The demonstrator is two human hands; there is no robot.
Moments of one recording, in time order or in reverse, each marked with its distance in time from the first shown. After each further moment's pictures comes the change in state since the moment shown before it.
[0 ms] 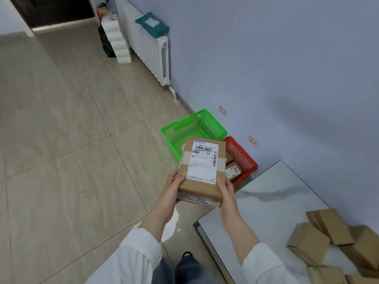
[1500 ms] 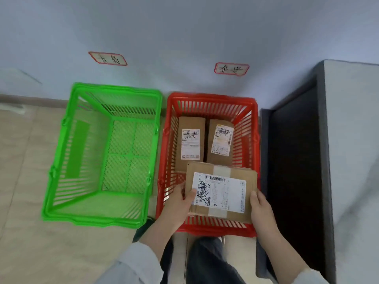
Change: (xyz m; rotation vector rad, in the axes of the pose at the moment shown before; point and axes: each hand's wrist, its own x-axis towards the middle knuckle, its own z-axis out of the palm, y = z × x) left_hand 0.593 -0.156 0.094 1.166 -0.656 -0.247; right_hand 0.457 0.211 -0.105 0.070 0.884 0.447
